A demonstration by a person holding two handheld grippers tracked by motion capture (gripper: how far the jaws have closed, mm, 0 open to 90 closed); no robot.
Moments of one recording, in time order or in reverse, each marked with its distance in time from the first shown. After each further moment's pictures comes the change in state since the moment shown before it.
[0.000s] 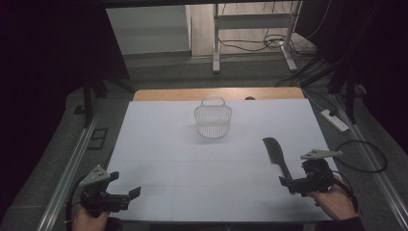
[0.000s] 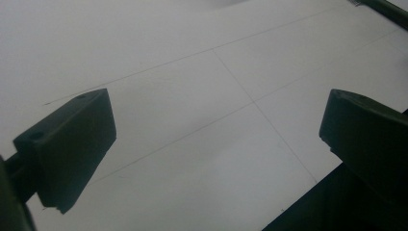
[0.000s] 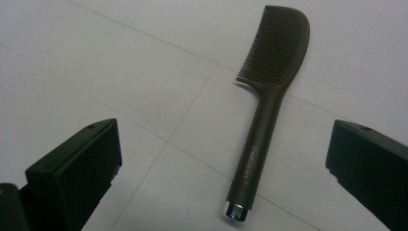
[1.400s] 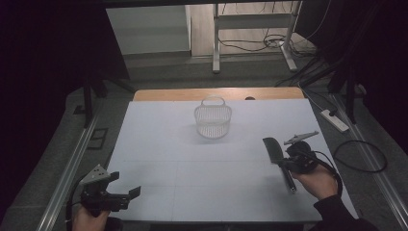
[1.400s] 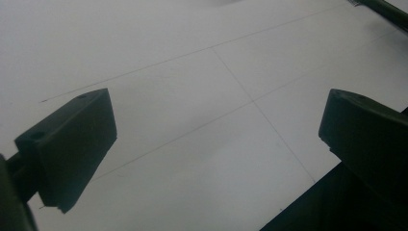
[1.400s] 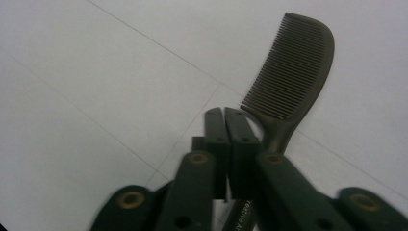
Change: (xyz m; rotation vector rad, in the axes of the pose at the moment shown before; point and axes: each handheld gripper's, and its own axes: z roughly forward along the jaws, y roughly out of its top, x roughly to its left) left arm 0.002 0.001 0.001 0.007 -0.010 -0.013; right arm -0.005 0.044 0.035 0.145 0.032 -0.091
